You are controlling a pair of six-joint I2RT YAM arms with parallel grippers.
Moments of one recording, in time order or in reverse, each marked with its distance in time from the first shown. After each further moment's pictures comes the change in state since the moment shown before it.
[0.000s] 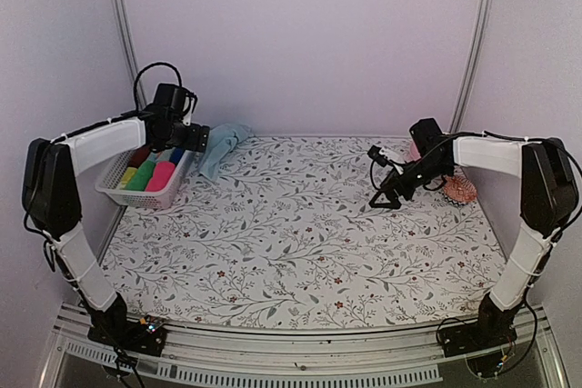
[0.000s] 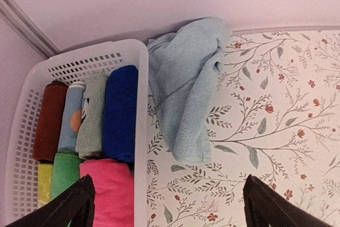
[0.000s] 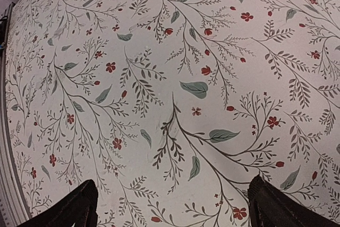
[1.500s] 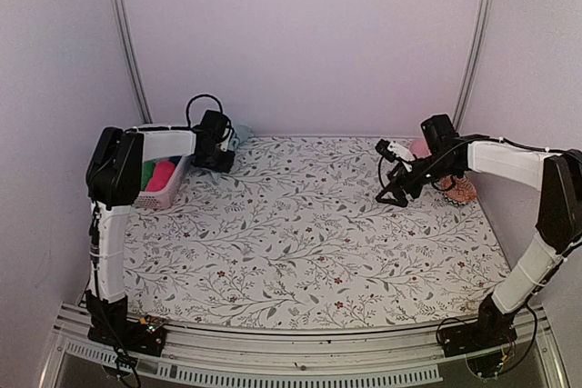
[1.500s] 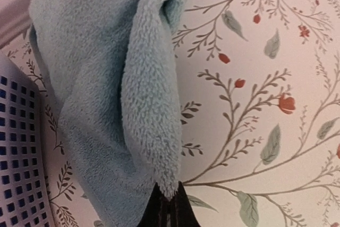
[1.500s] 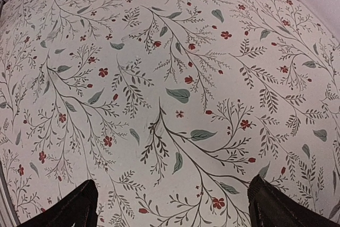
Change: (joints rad) left arm -0.047 0.542 0.322 -0.002 0.062 -0.005; right arm -0.008 -0.129 -0.086 0.076 0.060 -0.027
